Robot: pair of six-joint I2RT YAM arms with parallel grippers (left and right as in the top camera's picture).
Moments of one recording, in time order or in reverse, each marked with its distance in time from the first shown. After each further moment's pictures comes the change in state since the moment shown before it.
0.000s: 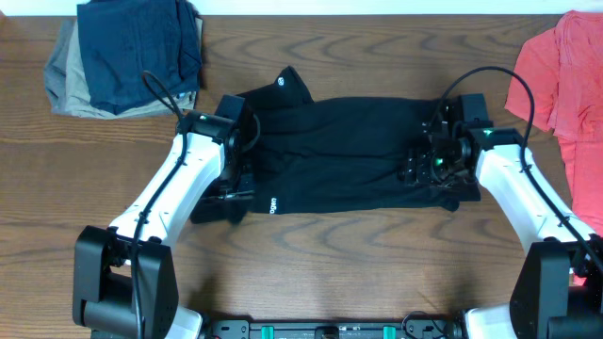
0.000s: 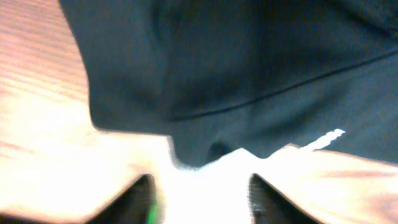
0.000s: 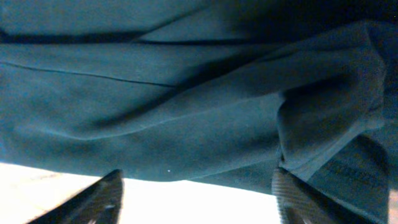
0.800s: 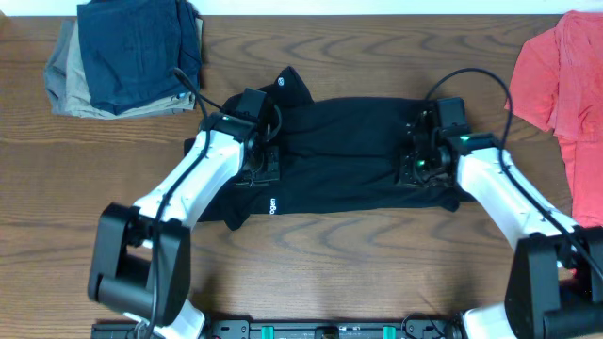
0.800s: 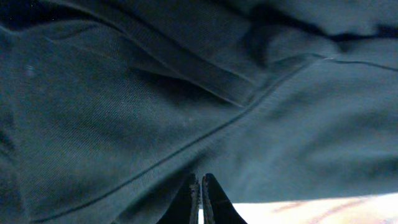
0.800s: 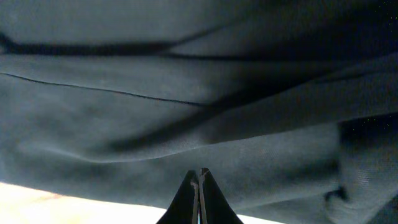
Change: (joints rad) left arm -0.065 0.096 0.000 0.307 0.193 0.055; right arm 0.094 0.032 -0.041 0.127 0.035 0.093
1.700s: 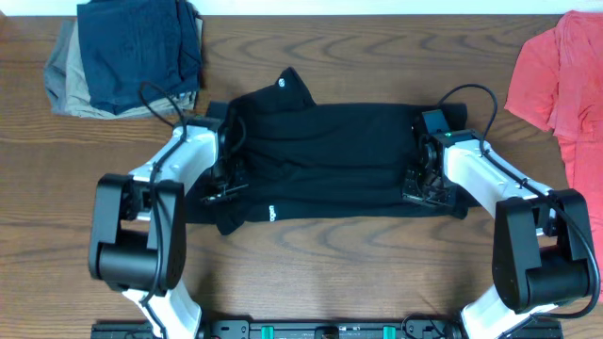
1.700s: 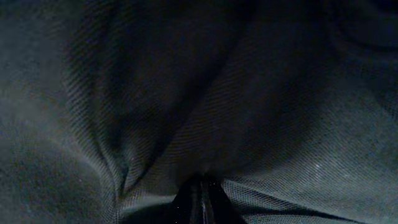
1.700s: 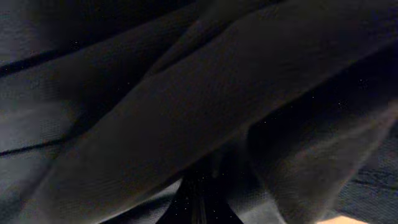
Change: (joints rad) left arm 0.190 0.114 -0.092 -0.030 -0.079 -0.092; right arm 0.003 0.146 0.006 -0.159 0.270 0.207
